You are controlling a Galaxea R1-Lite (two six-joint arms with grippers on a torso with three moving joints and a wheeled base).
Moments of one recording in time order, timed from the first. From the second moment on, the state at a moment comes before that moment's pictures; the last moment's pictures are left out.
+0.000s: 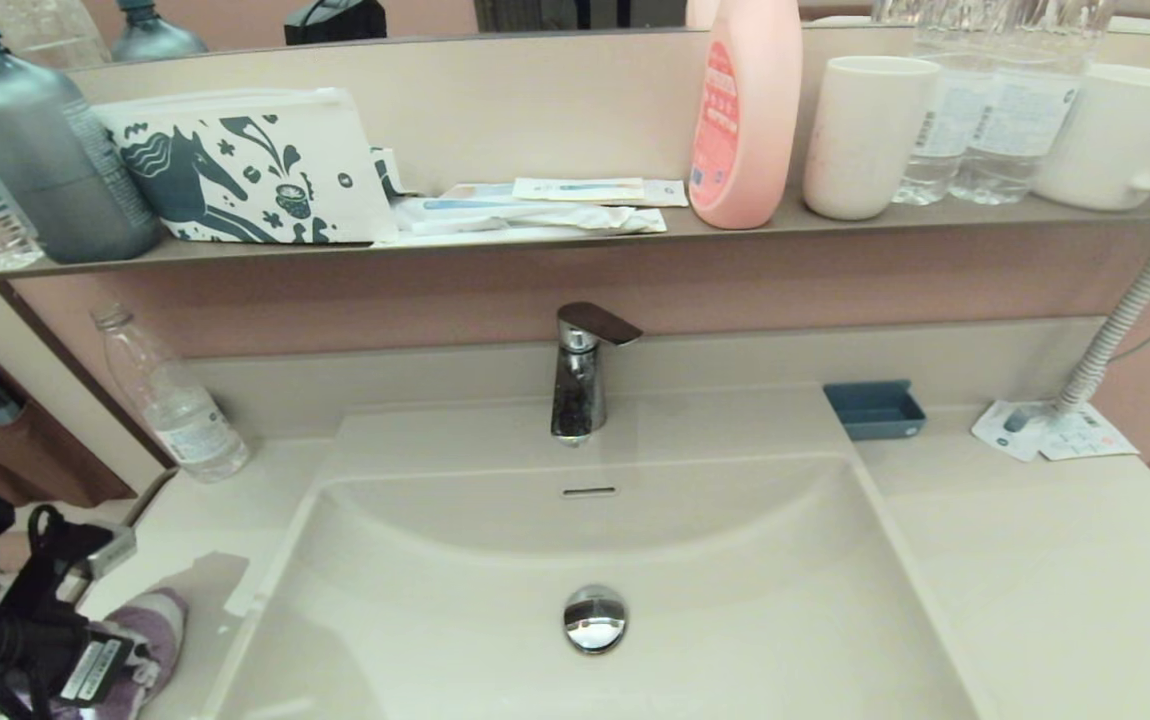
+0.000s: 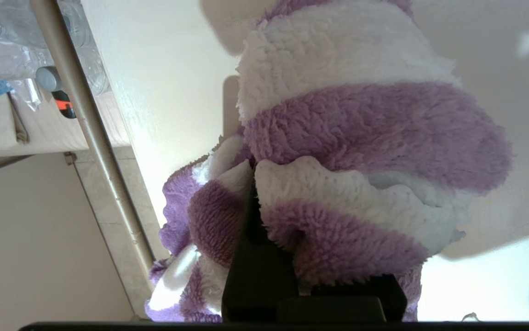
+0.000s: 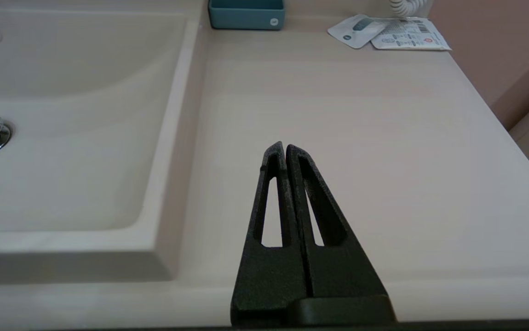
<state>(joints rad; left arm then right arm) 0.57 1.74 -0.56 -0.08 -0.04 0.70 0.00 0.00 0.00 0.01 0.01 -0.05</state>
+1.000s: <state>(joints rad) 0.48 1.79 -0.71 0.17 -0.23 0.63 0.00 0.00 0.00 0.01 0.01 -0.05</state>
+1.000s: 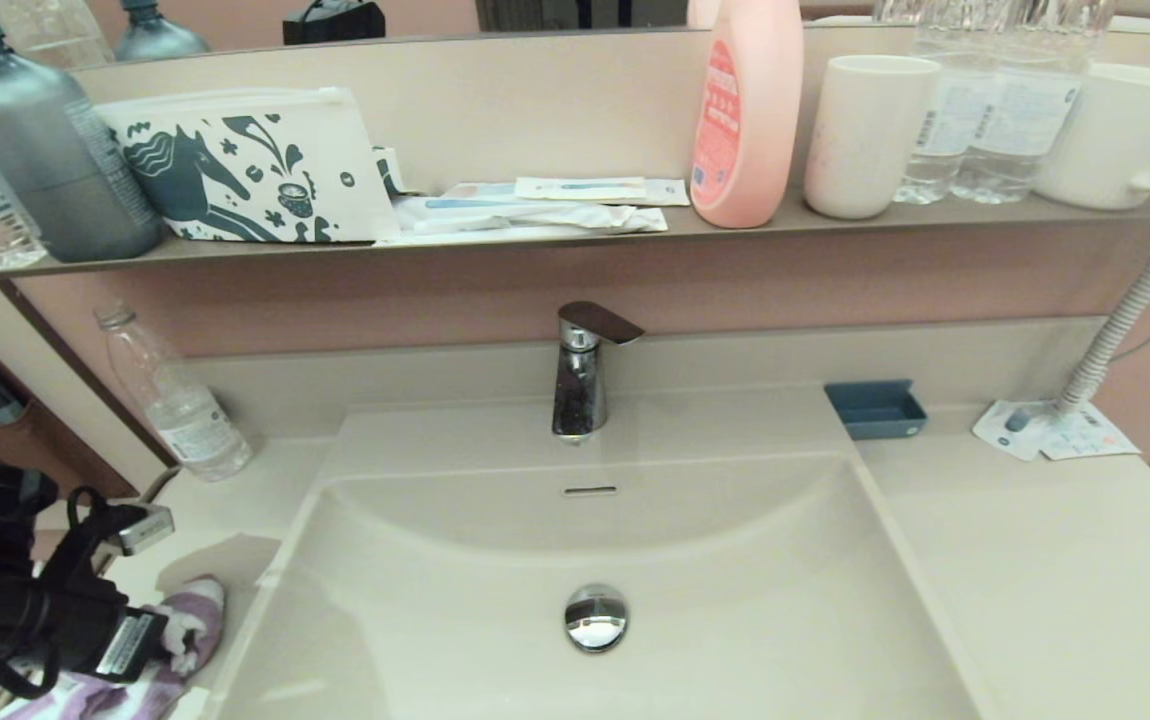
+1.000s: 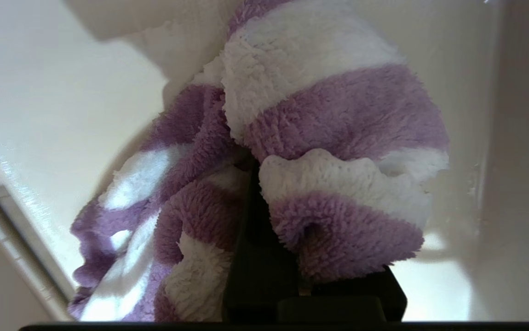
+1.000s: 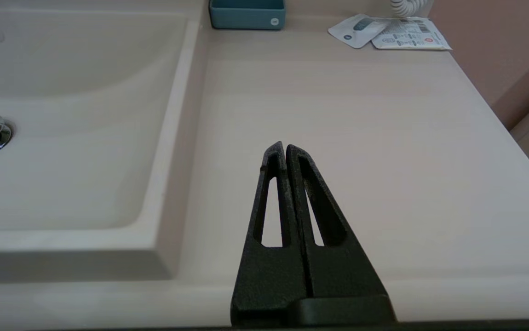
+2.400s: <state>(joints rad) 0.42 2.04 -1.02 -0.40 -0.62 0.27 0.00 0.00 0.00 0.01 0.01 -0.05</state>
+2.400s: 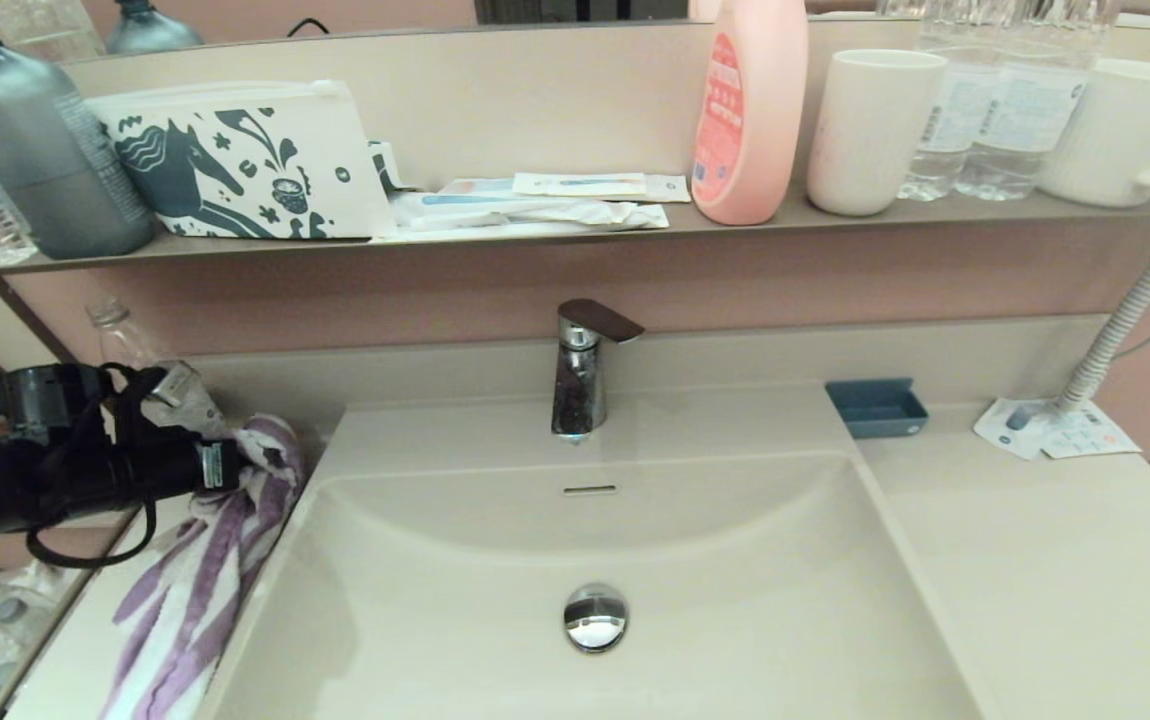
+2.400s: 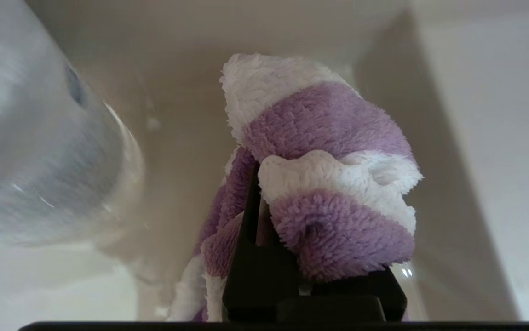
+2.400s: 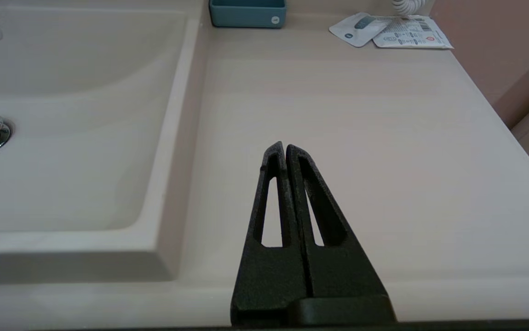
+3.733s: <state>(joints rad) 0.51 1.47 -0.71 -0.03 0.20 0.31 0.00 0.00 0.00 0.01 0.01 -0.05</state>
